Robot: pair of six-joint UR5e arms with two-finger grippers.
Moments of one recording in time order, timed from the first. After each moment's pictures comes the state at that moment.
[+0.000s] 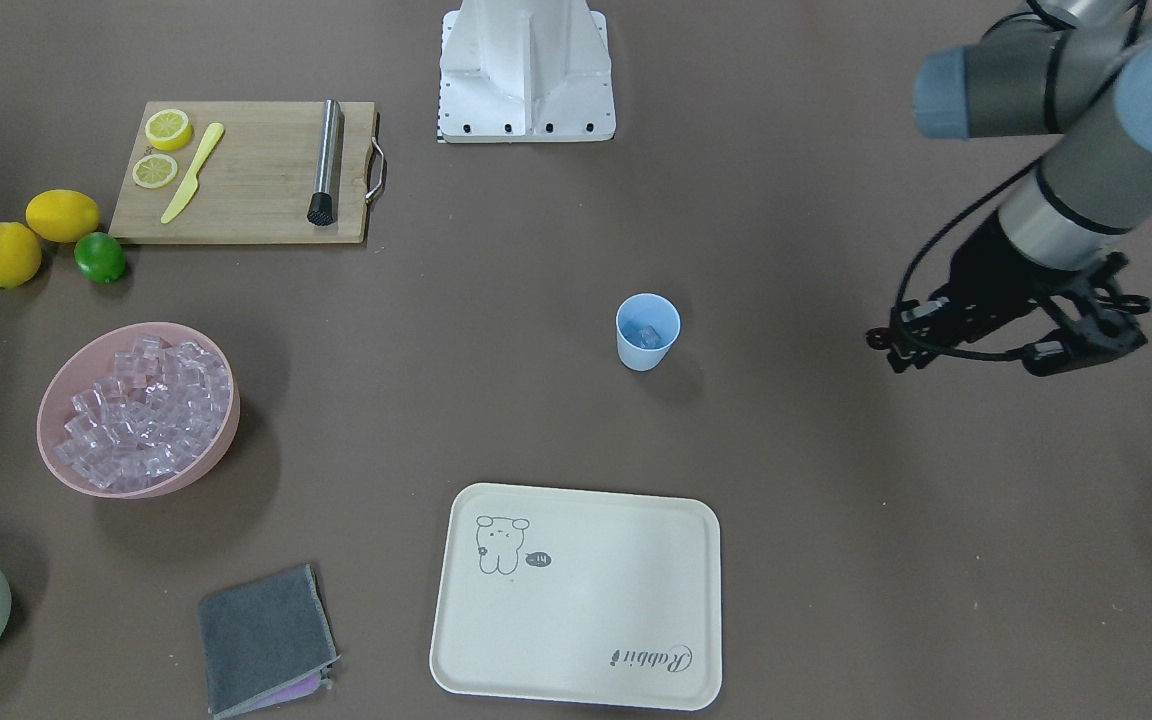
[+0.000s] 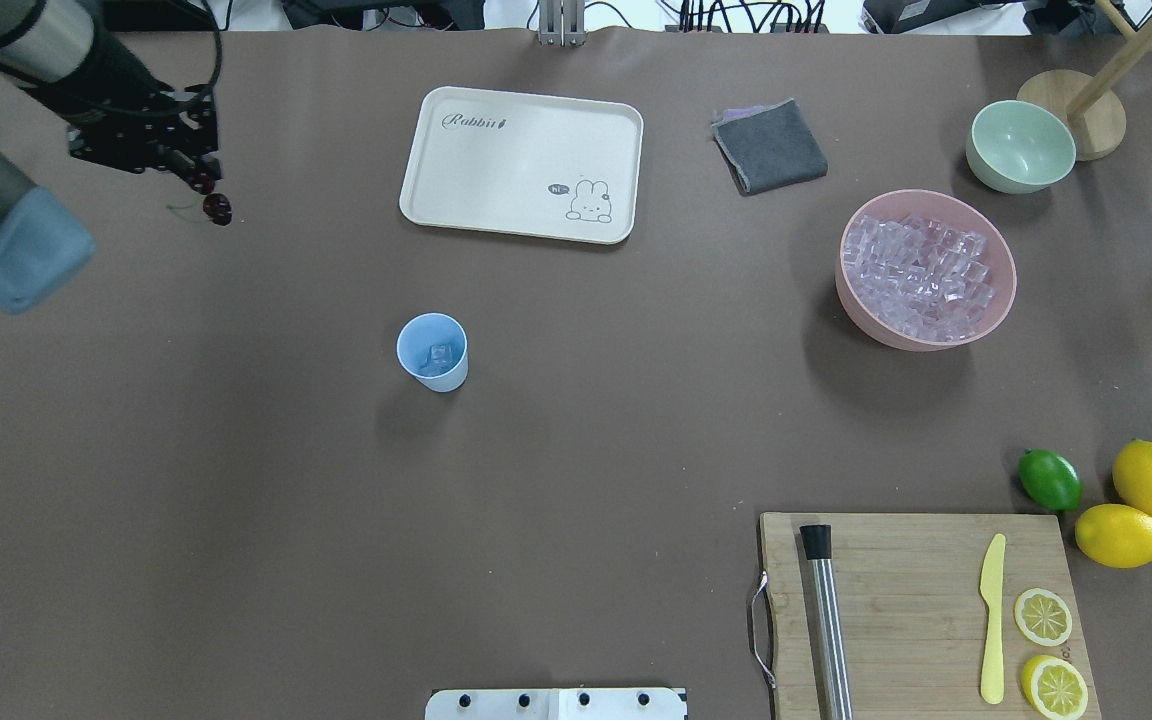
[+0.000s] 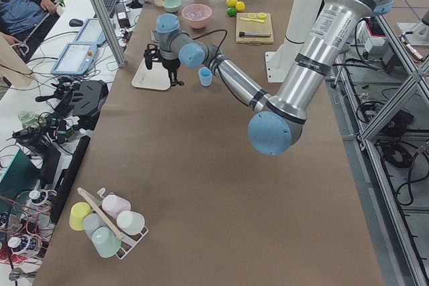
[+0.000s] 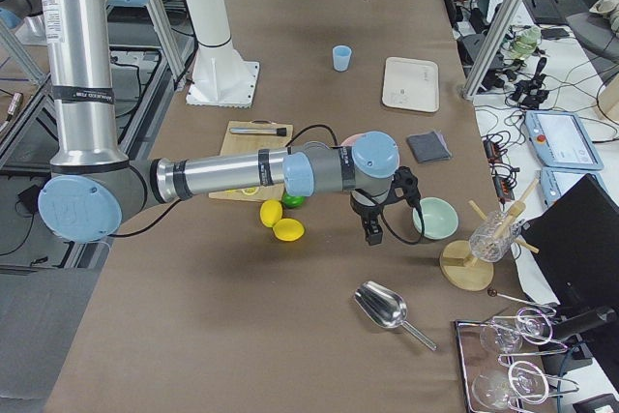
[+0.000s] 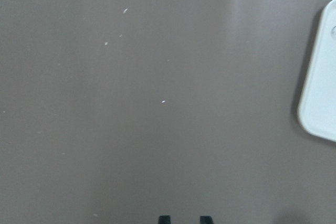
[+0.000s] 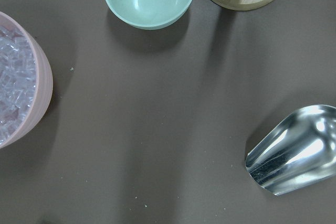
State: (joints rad) left arm -1.01 -2.10 -1.77 -1.55 -2.20 -1.13; right arm 1.53 -1.54 1.71 -1.57 2.44 -0.11
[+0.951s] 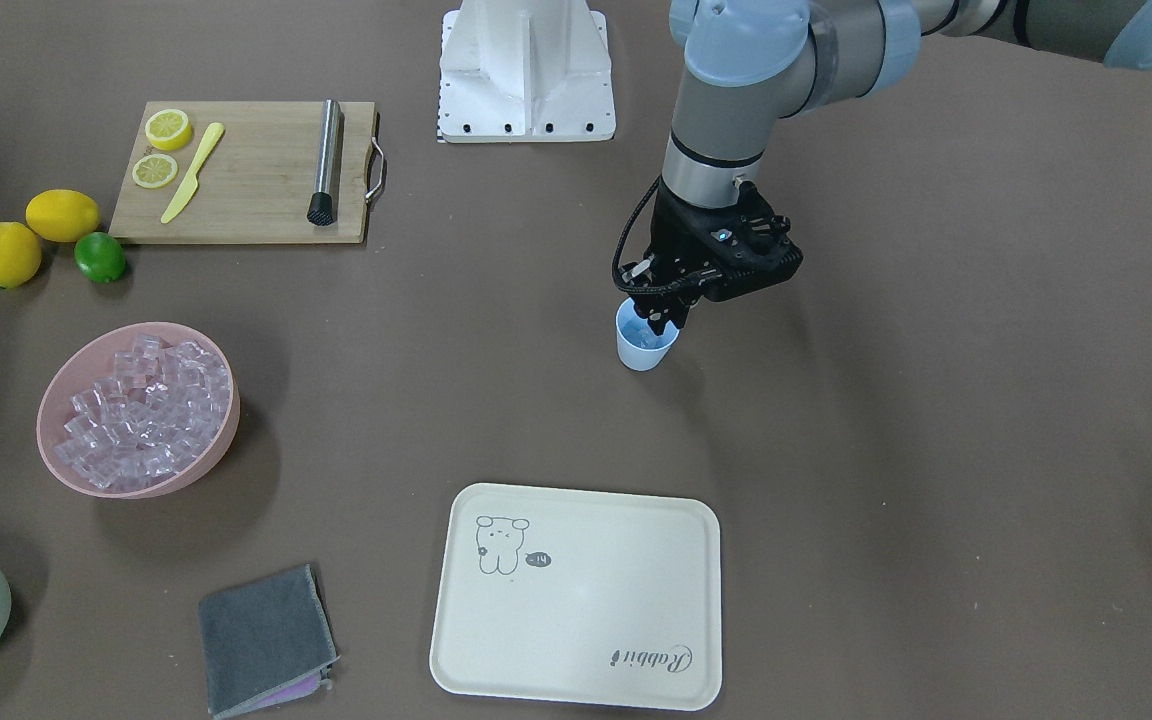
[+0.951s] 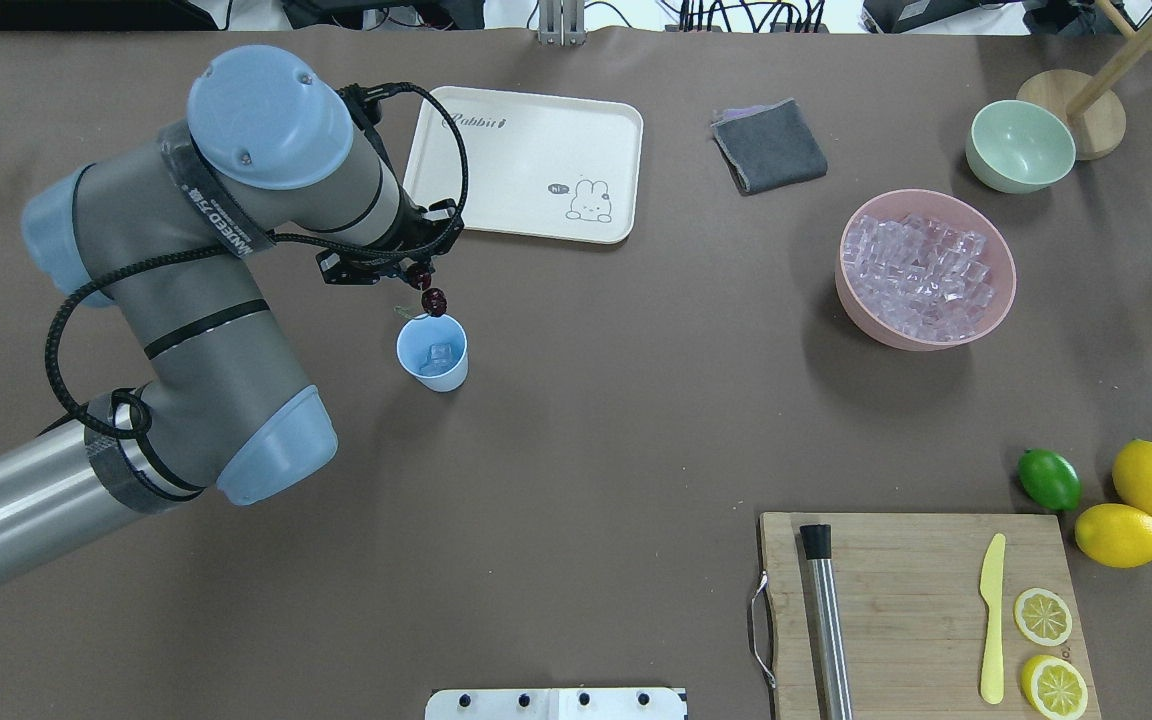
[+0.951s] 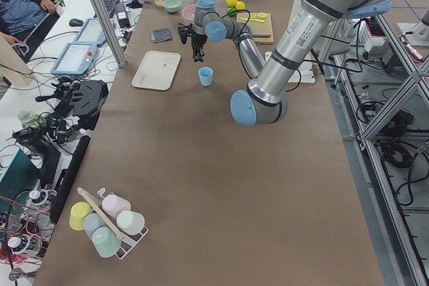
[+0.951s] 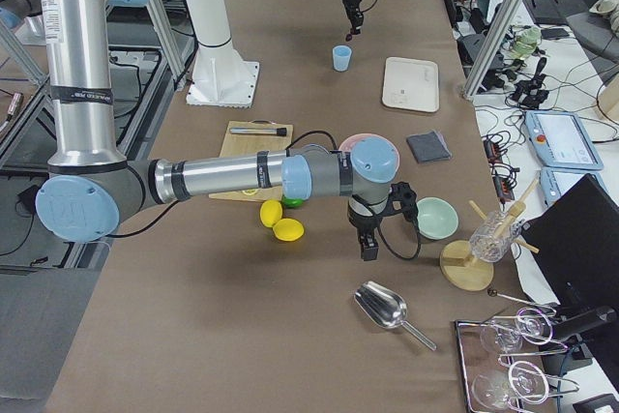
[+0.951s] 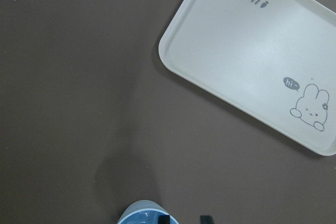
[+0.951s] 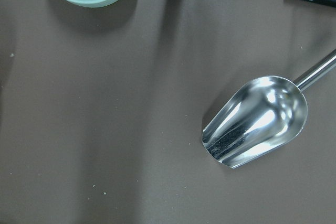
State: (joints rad) left arm -0.67 -2.25 -1.78 -1.53 -1.84 -1.51; right arm 1.53 -1.55 1.71 -1.61 2.33 -0.08
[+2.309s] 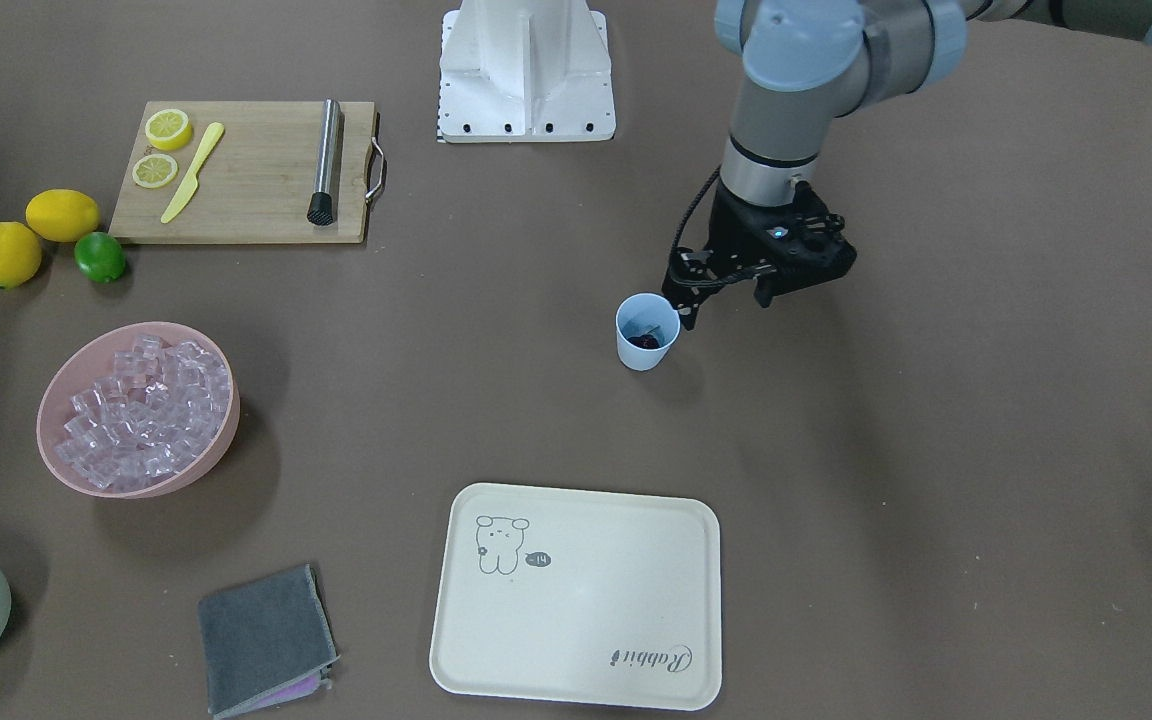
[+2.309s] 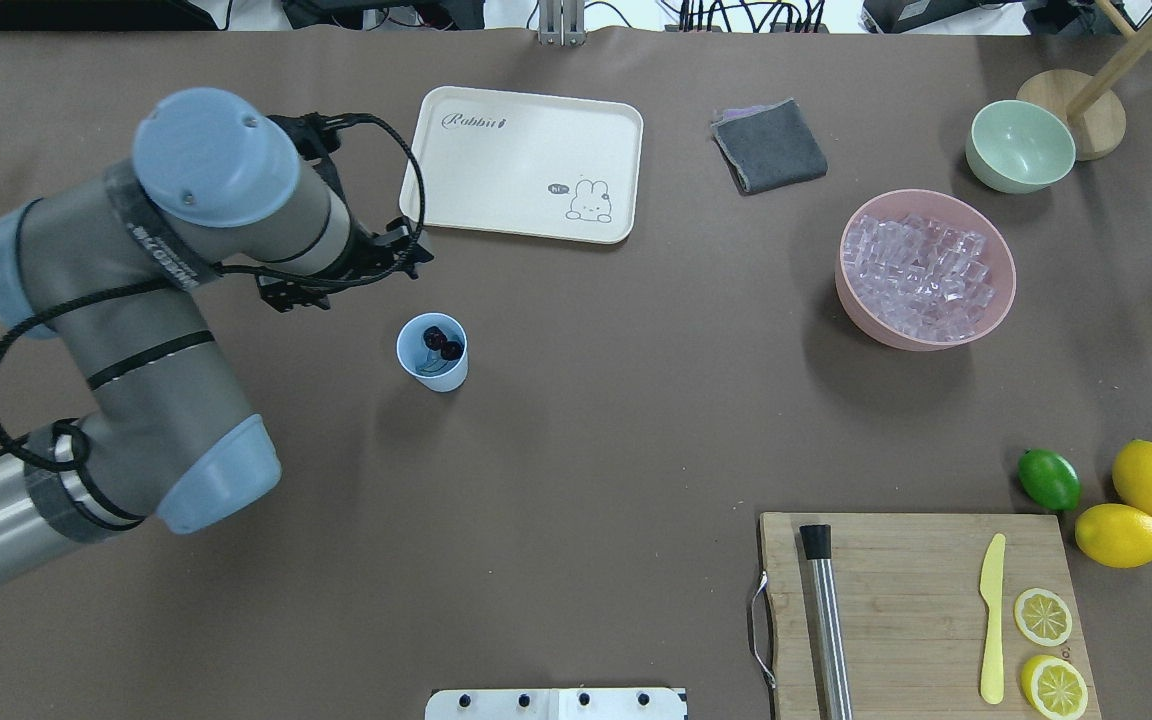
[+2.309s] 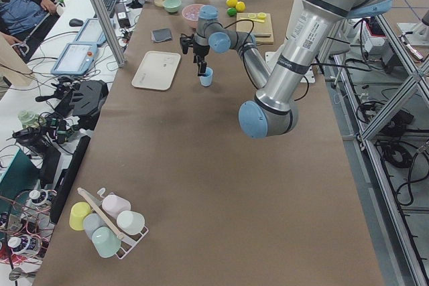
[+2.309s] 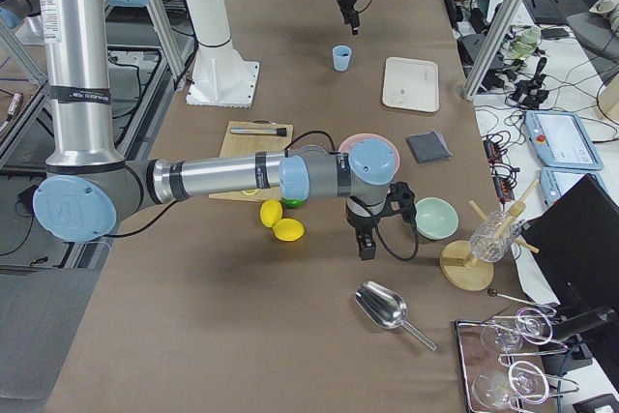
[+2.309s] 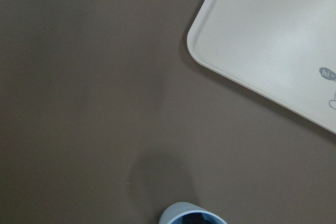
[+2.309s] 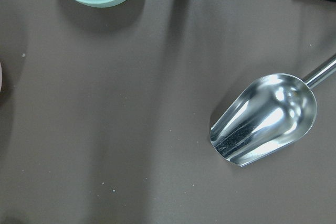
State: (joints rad) left arm -0.74 -2.06 -1.88 -1.54 -1.87 -1.32; right arm 1.53 -1.56 1.71 -1.62 2.36 -0.09
